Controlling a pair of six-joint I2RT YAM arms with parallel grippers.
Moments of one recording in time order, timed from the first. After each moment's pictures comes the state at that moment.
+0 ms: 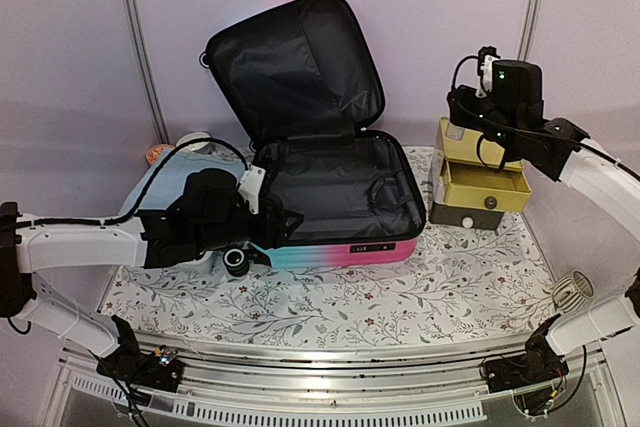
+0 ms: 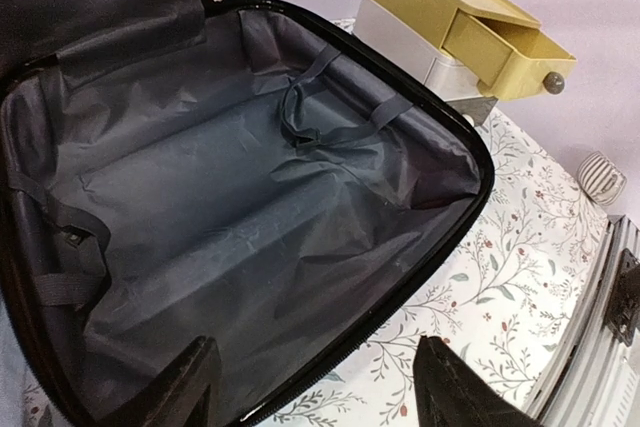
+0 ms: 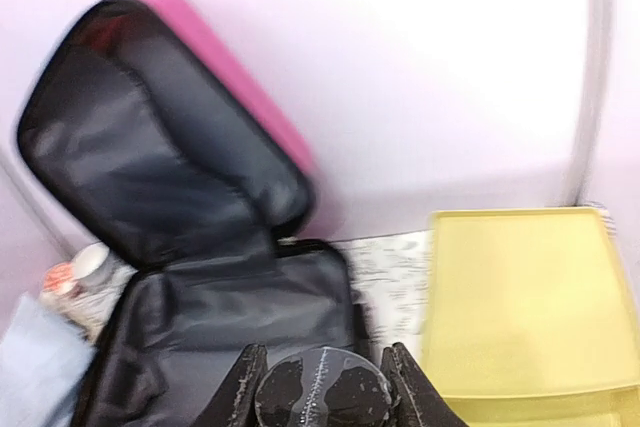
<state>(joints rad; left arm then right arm) -0.90 1.31 0.79 0.12 -0.14 -0.29 0.58 1.32 1.36 -0.27 0.45 0.34</state>
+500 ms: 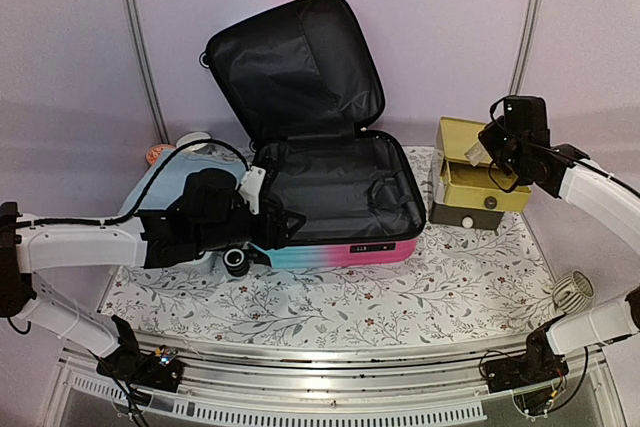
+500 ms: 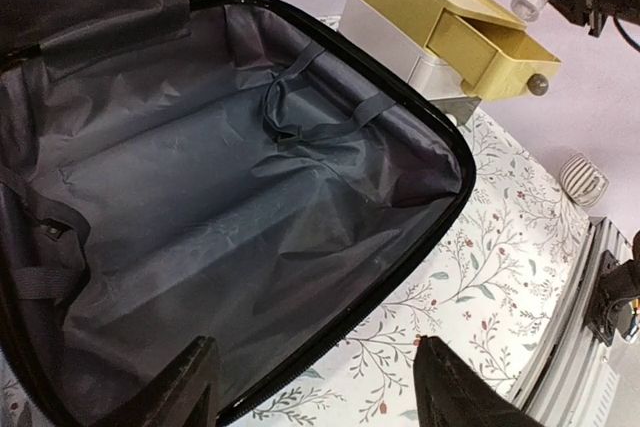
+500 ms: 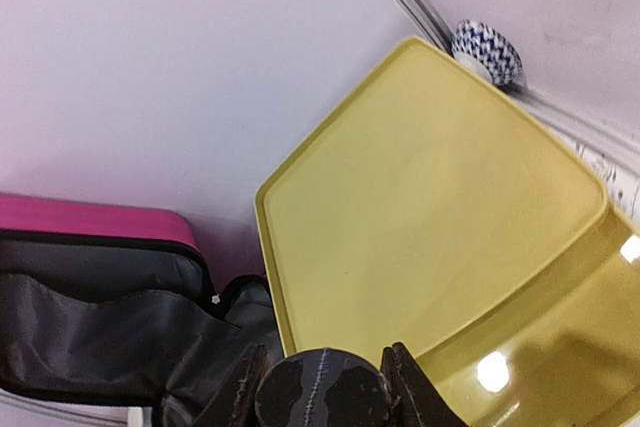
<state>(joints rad) -0.90 1.31 0.79 0.12 -0.10 -0.33 0.35 1.25 1.12 -0.27 0.49 0.96</state>
